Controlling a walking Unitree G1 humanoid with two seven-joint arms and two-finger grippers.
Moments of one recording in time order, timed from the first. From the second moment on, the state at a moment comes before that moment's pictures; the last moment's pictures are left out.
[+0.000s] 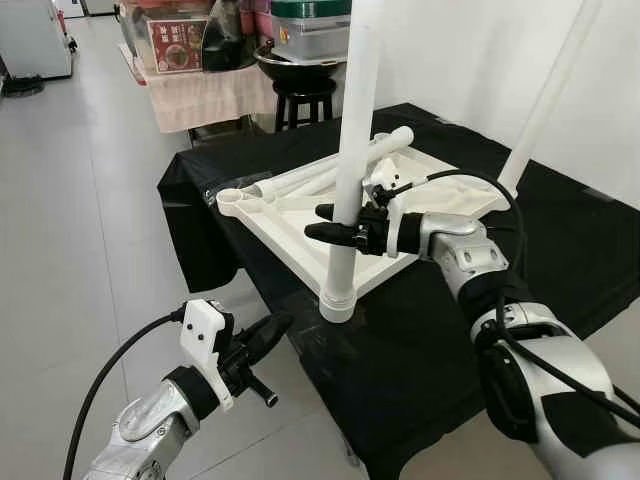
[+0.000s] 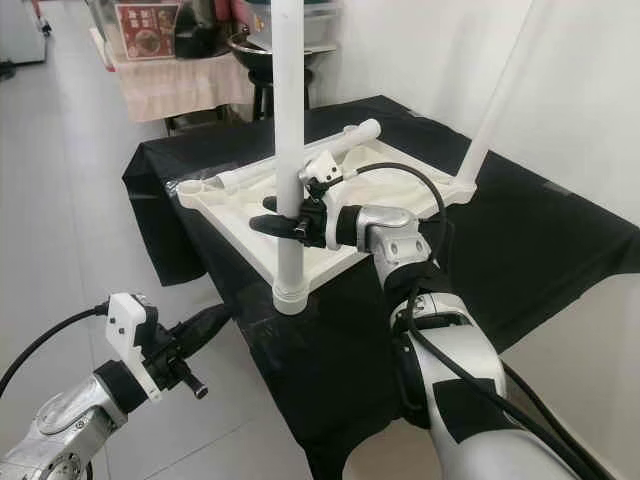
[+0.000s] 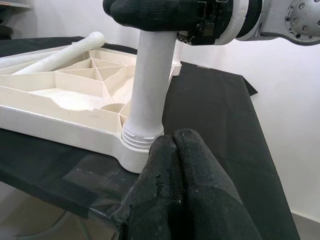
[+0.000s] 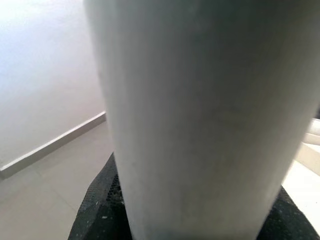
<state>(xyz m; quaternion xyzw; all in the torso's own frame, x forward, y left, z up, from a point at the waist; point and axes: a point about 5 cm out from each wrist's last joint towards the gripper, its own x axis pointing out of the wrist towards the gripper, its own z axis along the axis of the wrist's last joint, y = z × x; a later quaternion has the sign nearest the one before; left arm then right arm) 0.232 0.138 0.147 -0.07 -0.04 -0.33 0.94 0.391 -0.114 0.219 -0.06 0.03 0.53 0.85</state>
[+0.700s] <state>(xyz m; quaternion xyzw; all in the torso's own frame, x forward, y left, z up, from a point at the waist) 0.236 0.141 0.141 -0.08 -0.03 -0.34 0.94 0.369 -0.109 0.178 0.02 0.01 0.12 0.99</state>
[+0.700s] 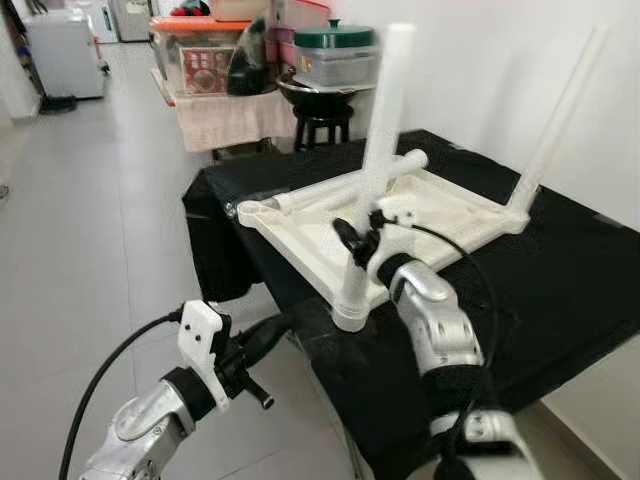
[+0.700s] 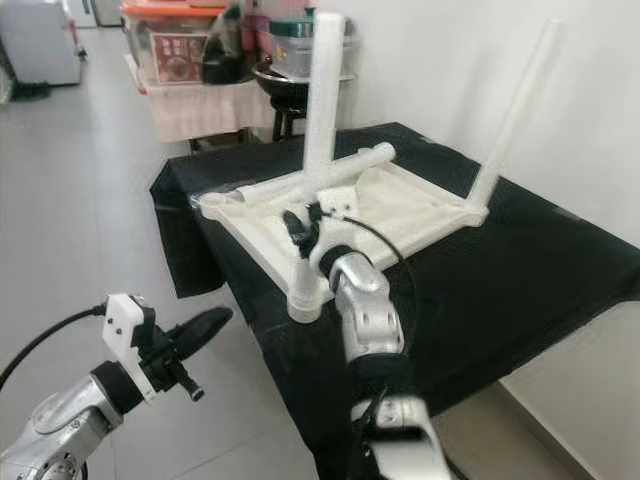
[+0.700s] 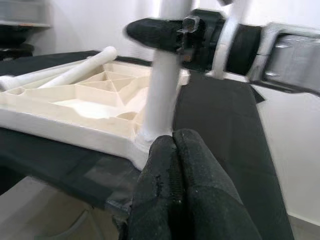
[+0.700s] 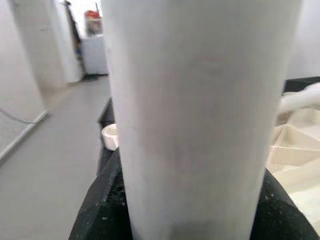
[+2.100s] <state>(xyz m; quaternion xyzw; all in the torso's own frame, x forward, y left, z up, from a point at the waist) 0.235 0.139 0.144 -0.08 -0.04 -0.34 0.94 0.393 -0.121 0.212 -0.07 0.03 0.47 0.88</state>
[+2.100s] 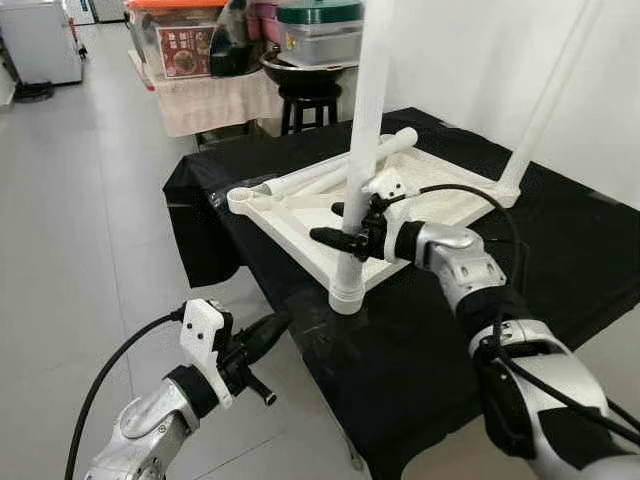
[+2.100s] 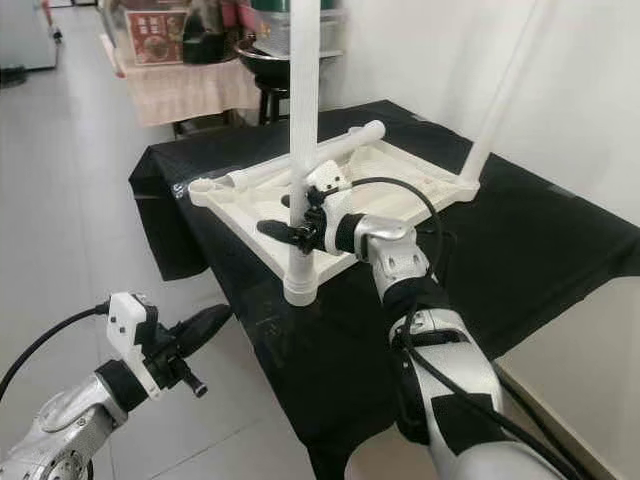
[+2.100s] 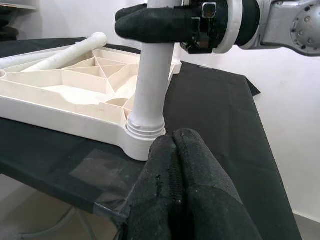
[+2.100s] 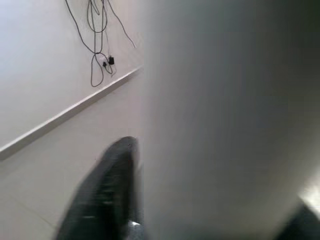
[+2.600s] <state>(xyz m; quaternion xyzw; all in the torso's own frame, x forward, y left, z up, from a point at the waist) 0.235 0.139 0.144 -0.08 -0.04 -0.34 0.94 0.396 -0.124 0.207 -0.05 0.03 0.43 0.90</state>
